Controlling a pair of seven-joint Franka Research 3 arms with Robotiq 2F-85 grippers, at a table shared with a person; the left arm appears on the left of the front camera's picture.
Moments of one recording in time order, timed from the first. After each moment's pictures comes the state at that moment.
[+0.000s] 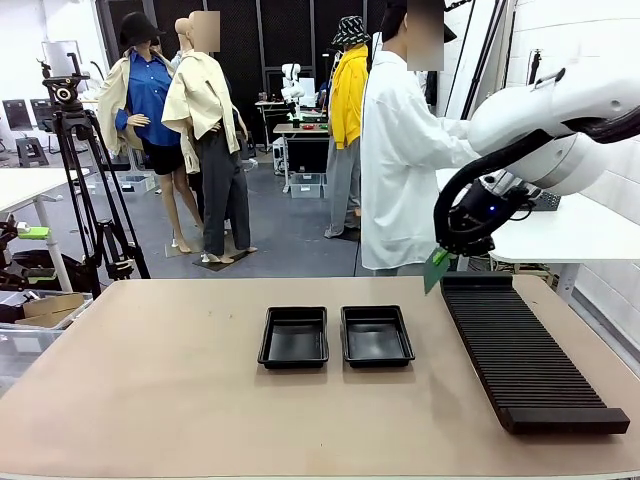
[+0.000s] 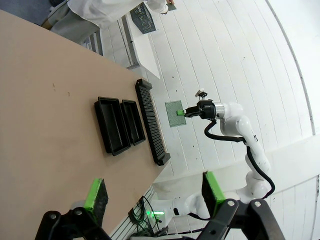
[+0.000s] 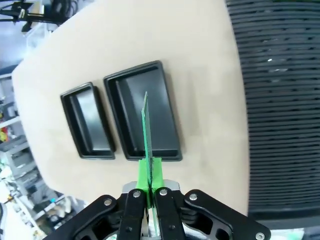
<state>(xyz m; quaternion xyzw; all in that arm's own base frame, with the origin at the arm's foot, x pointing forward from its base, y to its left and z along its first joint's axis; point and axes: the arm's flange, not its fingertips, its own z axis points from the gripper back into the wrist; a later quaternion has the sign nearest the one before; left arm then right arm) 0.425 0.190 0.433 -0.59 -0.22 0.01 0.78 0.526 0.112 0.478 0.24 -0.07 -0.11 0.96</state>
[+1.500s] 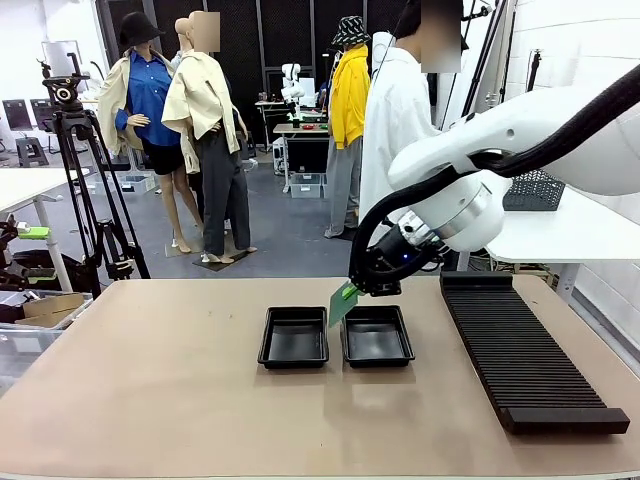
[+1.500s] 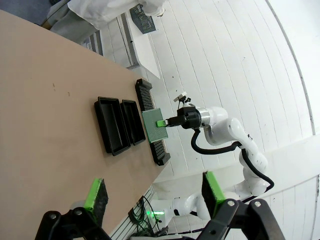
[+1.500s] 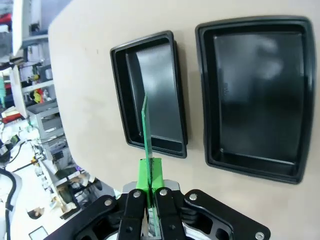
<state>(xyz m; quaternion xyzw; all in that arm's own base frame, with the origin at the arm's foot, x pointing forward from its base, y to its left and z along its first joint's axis) 0.425 0.189 0.433 -0.59 -0.22 0.01 0.78 0.513 0.253 0.395 0.36 -0.03 -0.05 0.93</state>
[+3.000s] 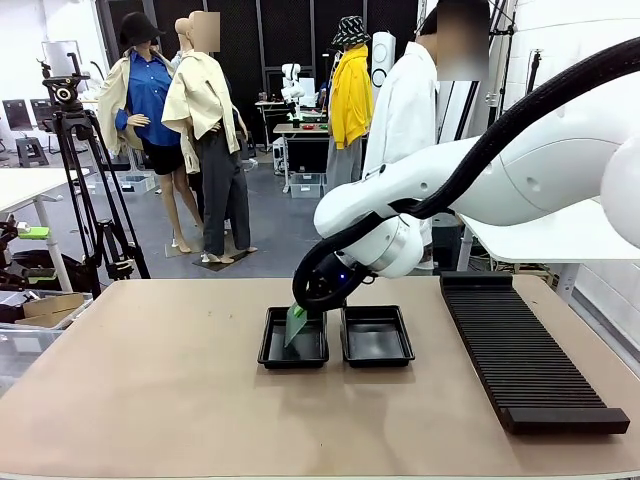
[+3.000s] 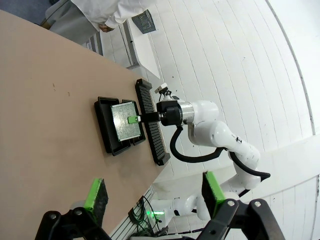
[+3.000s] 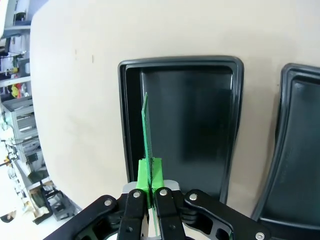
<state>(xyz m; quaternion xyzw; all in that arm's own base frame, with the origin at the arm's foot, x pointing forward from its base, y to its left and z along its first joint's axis) 0.425 0.189 0.433 -0.59 -0.21 0.01 0.78 0.548 0.364 0.344 0.31 -0.06 0.00 0.95</state>
